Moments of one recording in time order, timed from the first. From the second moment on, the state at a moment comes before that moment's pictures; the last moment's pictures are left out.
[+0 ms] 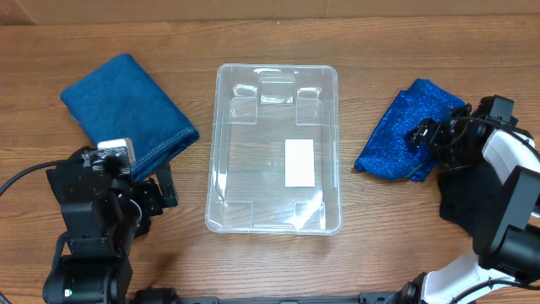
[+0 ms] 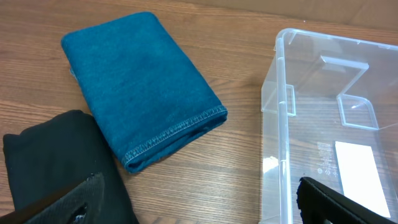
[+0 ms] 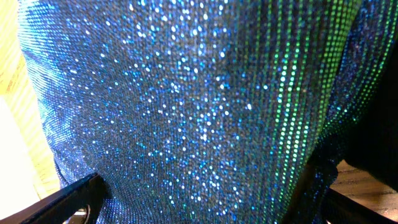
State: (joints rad) left arm 0.03 0.71 0.93 -0.85 -0.02 -0.13; right arm -0.41 1.84 1.11 -0.61 -0.43 0.16
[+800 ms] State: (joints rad) left arm 0.03 0.71 0.93 -0.86 -0.02 -0.13; right arm -0.47 1.84 1.11 -0.66 -0.35 0.18
